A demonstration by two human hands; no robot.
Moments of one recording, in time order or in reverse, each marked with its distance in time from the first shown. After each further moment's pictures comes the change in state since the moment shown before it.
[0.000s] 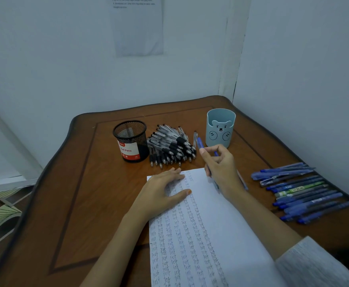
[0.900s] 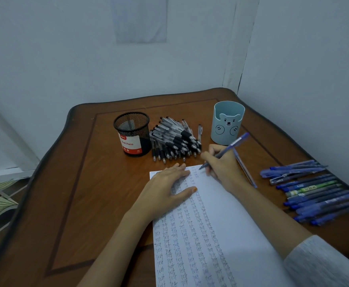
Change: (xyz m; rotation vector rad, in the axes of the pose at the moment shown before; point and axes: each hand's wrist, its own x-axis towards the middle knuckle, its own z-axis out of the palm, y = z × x) left_hand 0.000 0.002 0.000 0.078 -0.061 0.021; right_hand 0.012 0.009 0.010 0.024 -0.124 0.073
